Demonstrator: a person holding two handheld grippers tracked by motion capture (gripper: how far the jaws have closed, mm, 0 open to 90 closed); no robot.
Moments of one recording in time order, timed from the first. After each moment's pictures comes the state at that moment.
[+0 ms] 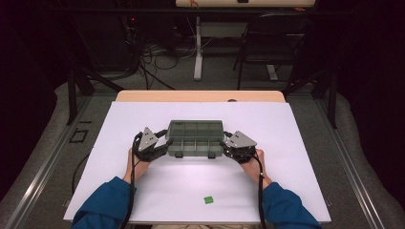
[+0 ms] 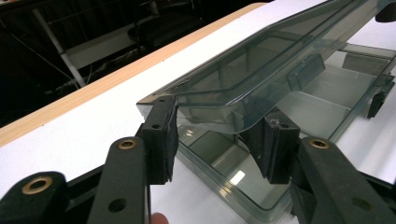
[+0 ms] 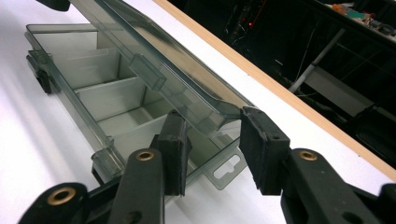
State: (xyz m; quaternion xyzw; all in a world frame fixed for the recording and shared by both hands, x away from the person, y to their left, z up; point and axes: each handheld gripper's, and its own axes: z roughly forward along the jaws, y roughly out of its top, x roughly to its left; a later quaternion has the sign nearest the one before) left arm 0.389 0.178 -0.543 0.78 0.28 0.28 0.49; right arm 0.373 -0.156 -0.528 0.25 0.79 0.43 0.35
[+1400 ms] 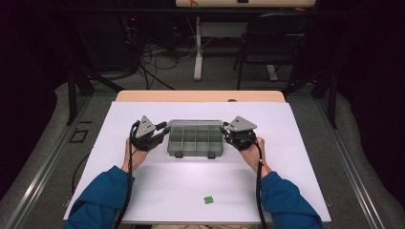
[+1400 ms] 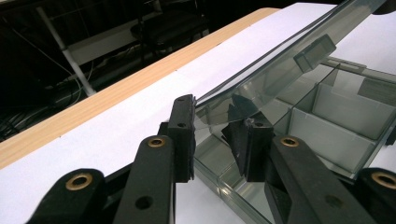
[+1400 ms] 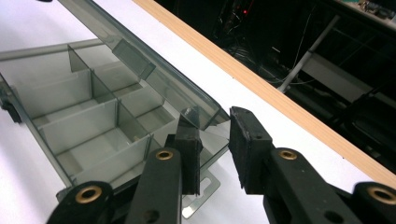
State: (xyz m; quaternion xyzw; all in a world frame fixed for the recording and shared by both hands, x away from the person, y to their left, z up) left arm 0.411 0.183 -0.516 0.78 0.29 0.27 0.48; right arm 0.401 -0.156 -0.498 0.29 0.79 0.42 0.33
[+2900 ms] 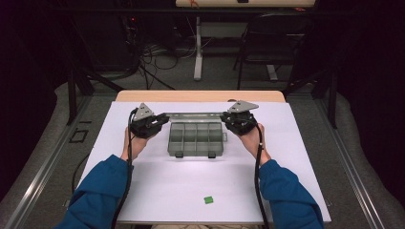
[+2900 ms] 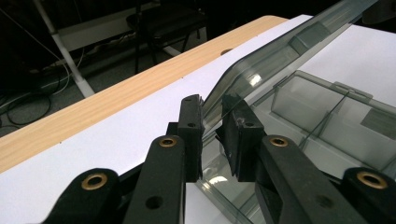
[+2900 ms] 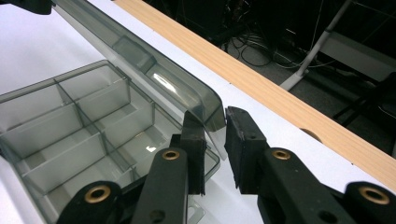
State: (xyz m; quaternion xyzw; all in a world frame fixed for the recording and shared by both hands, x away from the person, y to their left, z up) left arm 0.443 0.186 -0.492 0.78 0.32 0.23 0.49; right arm 0.439 -0.159 -0.473 0.32 0.80 0.43 0.28
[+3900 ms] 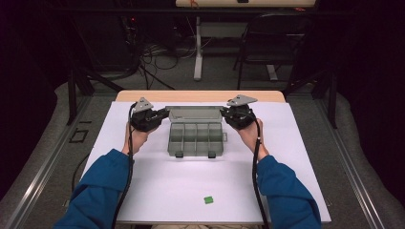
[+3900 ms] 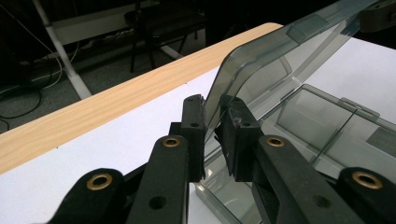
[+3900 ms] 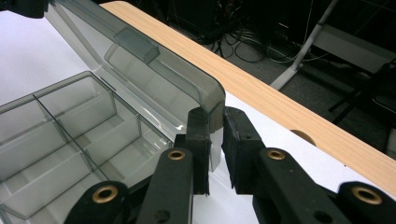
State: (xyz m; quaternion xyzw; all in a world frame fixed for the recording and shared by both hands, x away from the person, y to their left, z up) left arm 0.464 0.188 -0.487 0.77 0.34 0.21 0.49; right arm 0.455 -0.157 -0.467 0.35 0.79 0.43 0.28
